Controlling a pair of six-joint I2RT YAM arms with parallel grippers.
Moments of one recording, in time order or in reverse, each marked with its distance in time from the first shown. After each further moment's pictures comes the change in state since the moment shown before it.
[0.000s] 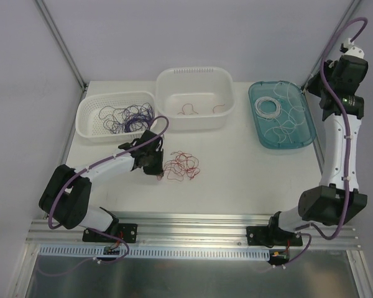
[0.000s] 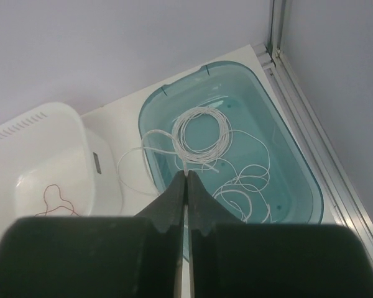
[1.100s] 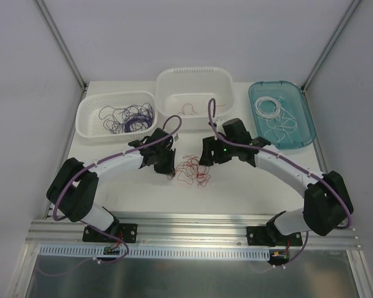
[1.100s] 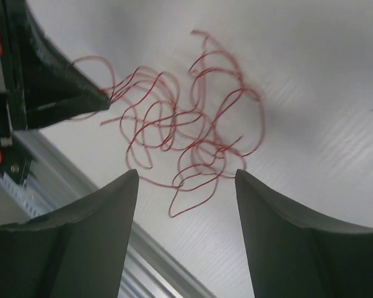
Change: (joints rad) left arm -0.090 0.082 0.087 0.029 0.089 0.018; right arm 0.791 -0.033 -0.745 0.219 -0.275 0.041
